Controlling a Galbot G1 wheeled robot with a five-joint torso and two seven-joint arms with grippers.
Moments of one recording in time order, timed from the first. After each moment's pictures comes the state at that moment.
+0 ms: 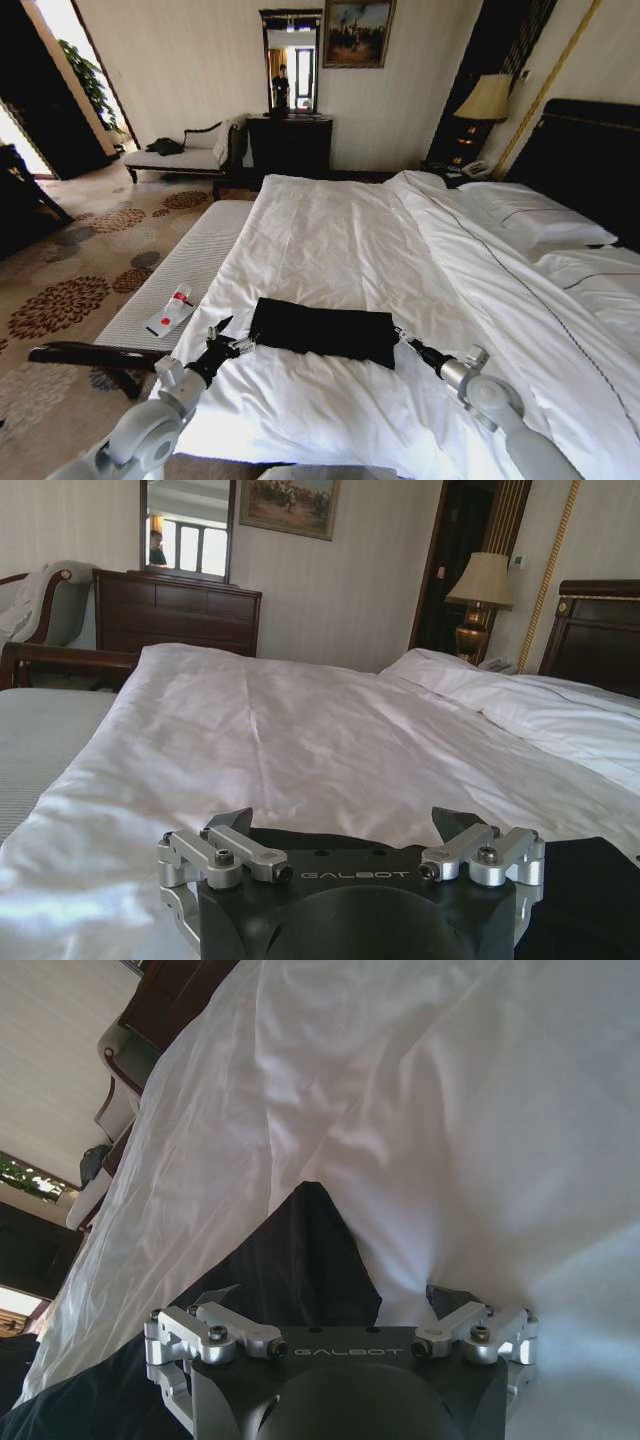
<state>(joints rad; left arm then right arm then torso) 1.68 -0.69 -0.47 -2.27 -0.82 0.03 -0.16 -1.43 0.96 0.59 1.77 1.46 -0.43 0.08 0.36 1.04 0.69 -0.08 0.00</state>
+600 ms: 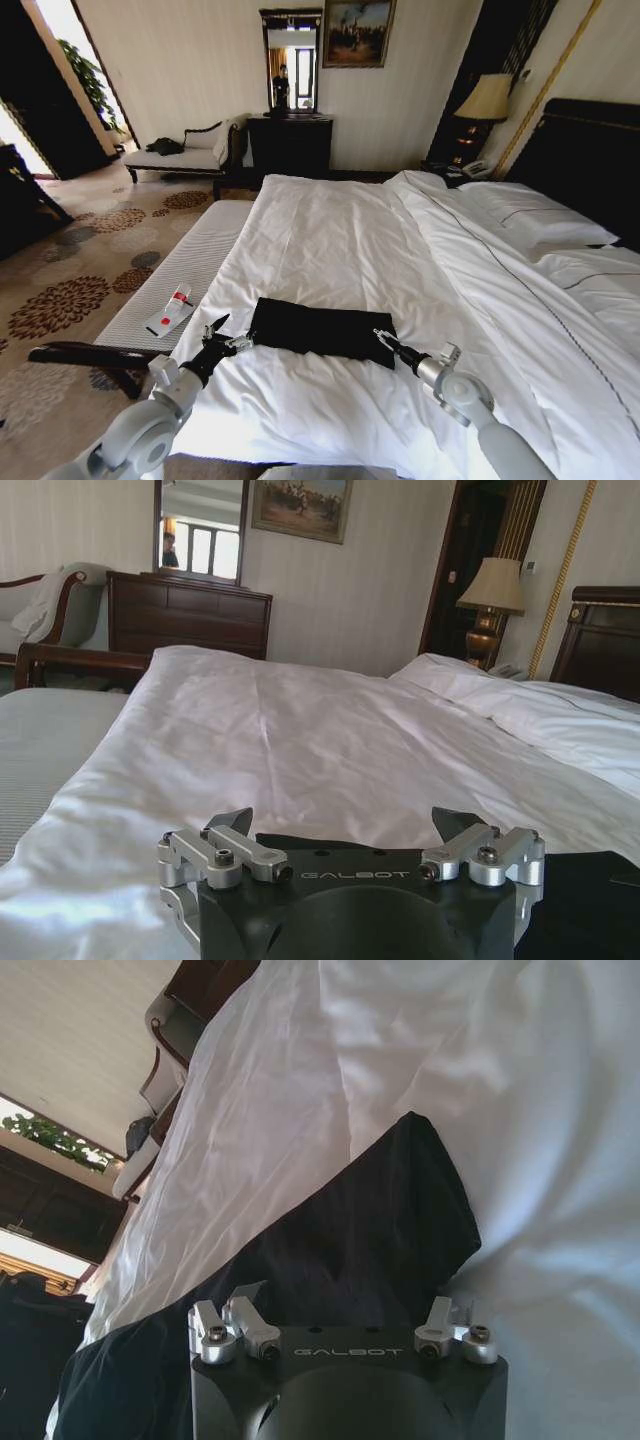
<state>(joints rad) 1.69 -0.69 -0.49 -2.28 -0.84 0.04 -0.18 -1.40 1.00 0.50 1.82 1.41 -0.42 0.07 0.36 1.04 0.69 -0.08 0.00</state>
